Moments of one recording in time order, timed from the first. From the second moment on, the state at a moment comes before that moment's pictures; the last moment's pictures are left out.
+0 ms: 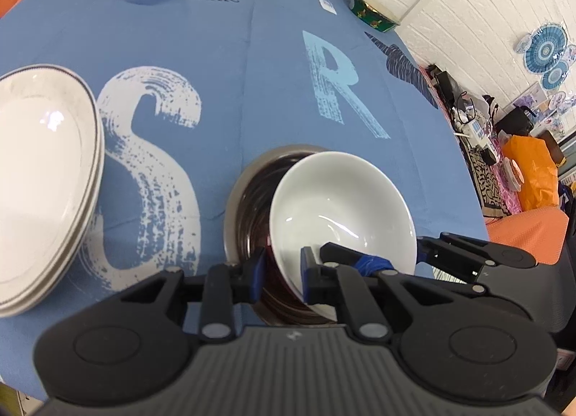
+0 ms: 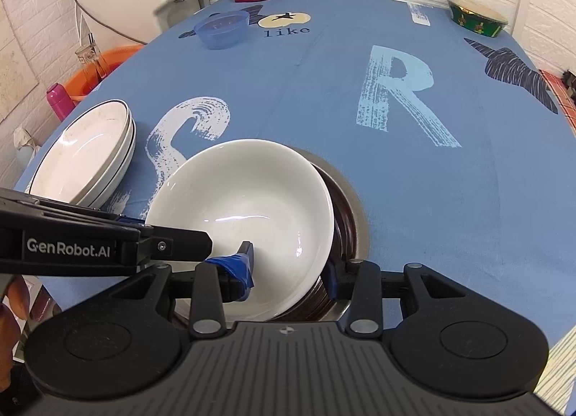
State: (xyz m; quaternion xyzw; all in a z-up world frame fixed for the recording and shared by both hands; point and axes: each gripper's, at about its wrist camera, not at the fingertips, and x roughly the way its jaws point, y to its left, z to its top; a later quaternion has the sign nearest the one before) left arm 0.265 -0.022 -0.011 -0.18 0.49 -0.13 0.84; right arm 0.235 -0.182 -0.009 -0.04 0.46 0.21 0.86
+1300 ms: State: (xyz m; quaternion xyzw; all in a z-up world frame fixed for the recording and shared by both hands) left arm 0.276 0.183 0.034 -0.22 0.40 -0.03 0.89; right arm 0.198 -0.262 0.025 0.27 0.35 0.12 0.89
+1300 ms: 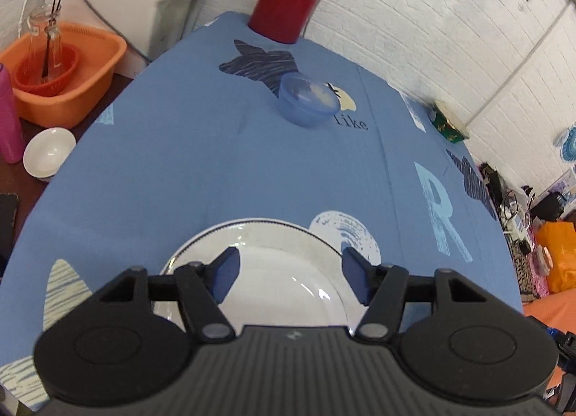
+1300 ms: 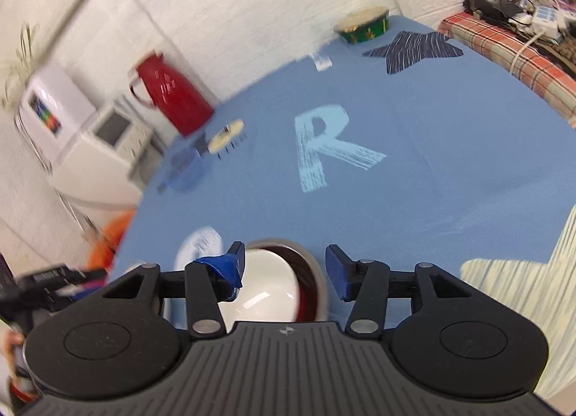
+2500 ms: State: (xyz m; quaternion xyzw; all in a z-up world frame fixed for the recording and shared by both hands) left arm 0.569 0.220 -0.023 -0.20 0.43 0.03 0.88; right arm 0.555 0.033 -0.029 0.04 0.48 0.18 0.86
